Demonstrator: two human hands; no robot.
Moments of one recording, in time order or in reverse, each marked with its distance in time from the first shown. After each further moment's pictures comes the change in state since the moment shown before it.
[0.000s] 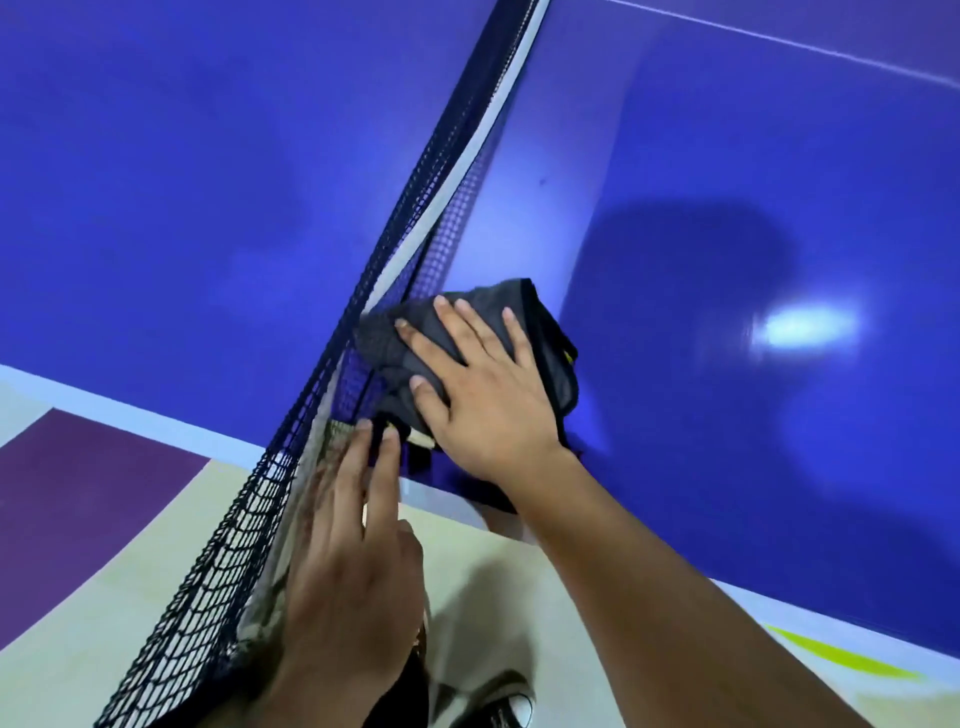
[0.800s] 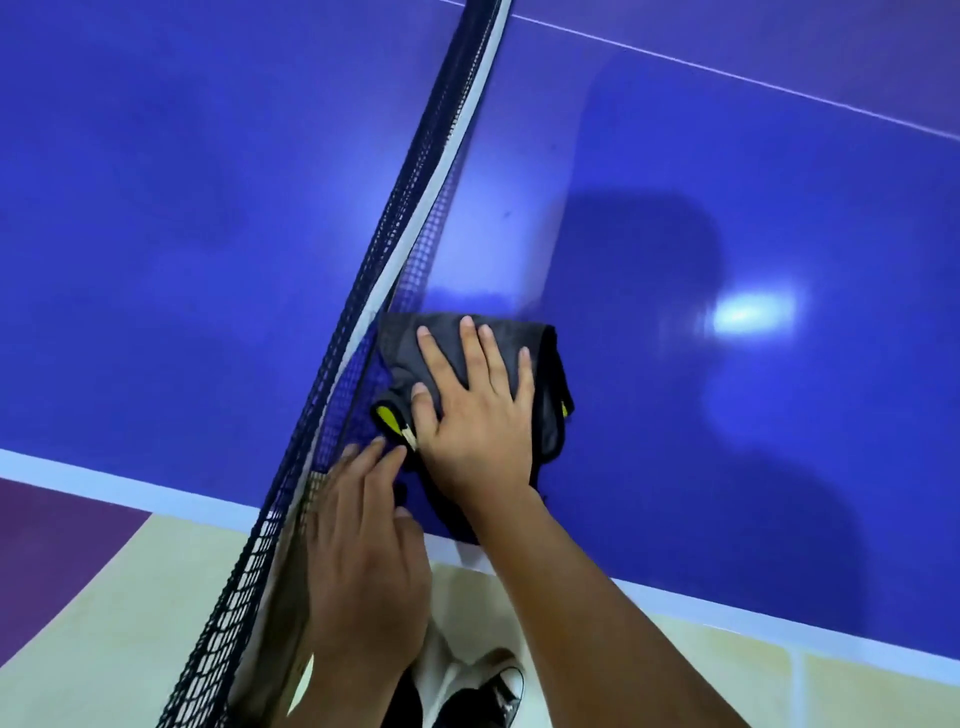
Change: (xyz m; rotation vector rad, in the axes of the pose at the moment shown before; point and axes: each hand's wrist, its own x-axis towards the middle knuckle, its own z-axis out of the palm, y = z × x) left_hand 0.039 0.013 0.003 -0.264 0.039 -0.090; right_hand 0.012 -0.007 0.000 0.047 0.078 0.361
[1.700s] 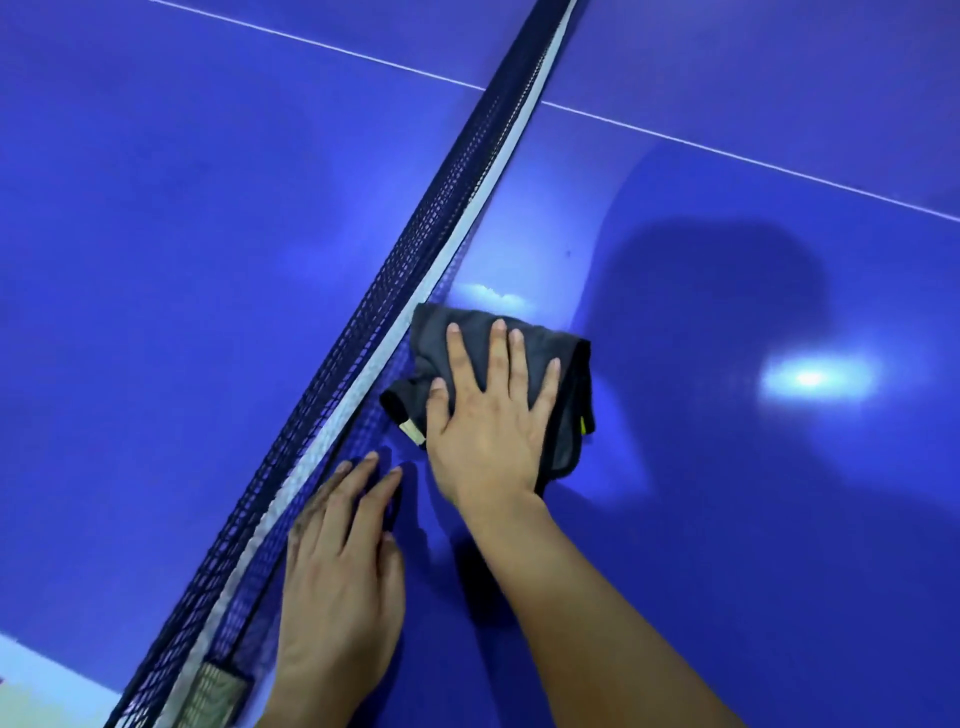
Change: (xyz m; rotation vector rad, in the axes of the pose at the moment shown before) left_hand 0.128 0.030 0.056 0.097 0.037 0.035; right_hand 0.153 0.049 -0.005 -0.063 -0.018 0.005
